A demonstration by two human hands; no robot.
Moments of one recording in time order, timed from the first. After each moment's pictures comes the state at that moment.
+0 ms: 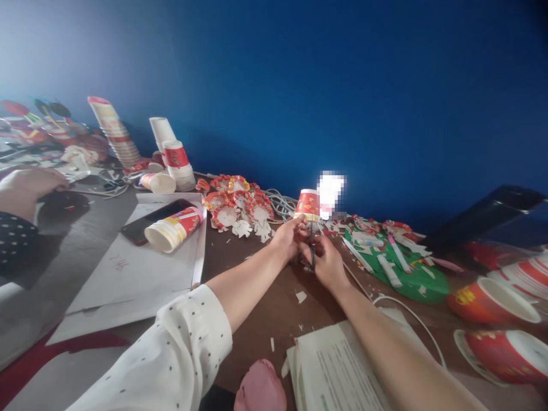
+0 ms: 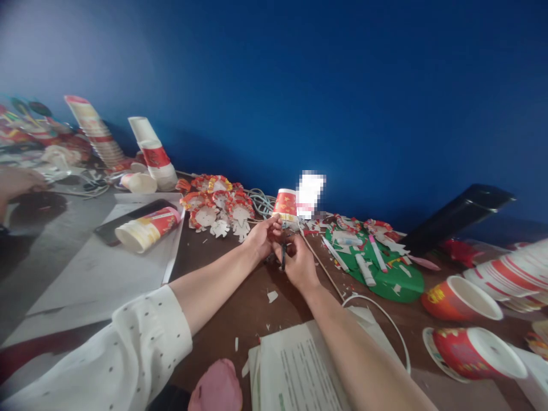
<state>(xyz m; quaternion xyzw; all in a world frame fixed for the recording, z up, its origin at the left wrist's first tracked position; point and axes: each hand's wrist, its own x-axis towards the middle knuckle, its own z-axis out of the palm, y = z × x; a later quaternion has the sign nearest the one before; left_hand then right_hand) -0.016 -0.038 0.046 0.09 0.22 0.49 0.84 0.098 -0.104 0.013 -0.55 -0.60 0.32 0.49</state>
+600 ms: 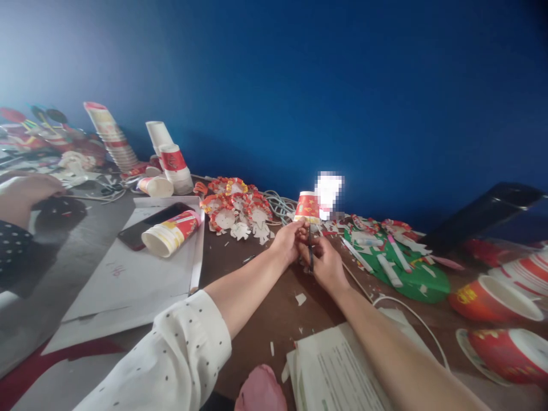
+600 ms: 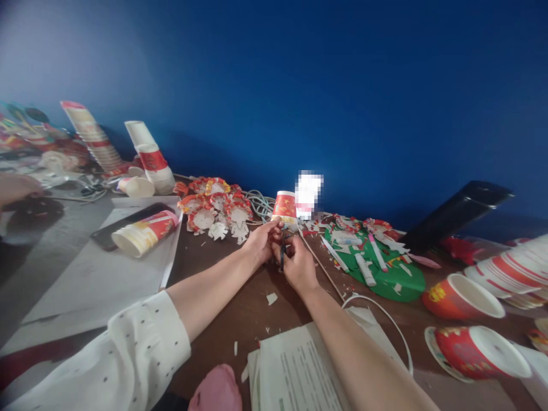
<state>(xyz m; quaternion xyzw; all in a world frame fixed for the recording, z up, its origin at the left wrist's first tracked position) -0.010 -0.046 0.049 0.11 0.27 0.49 0.82 0.102 -0.105 0.013 -0.58 -0.63 0.25 0.45</state>
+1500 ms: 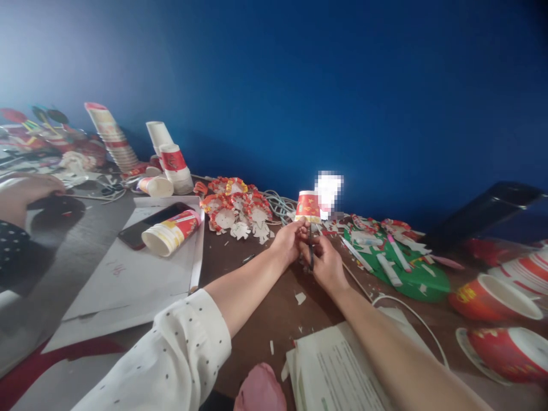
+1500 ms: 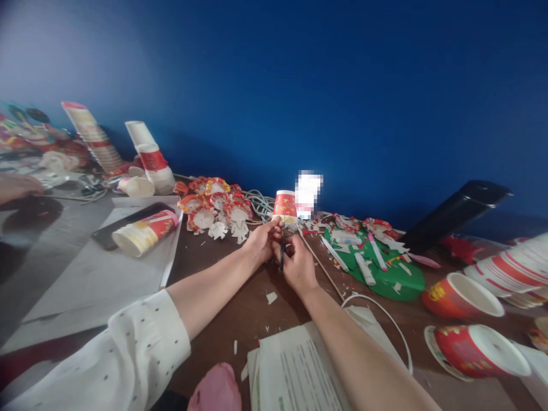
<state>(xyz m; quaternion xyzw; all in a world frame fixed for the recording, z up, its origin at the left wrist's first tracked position) -0.009 -0.047 0.049 0.10 0.25 0.48 0.83 0.100 -0.107 0.013 -0.57 -0.63 0.24 0.47</state>
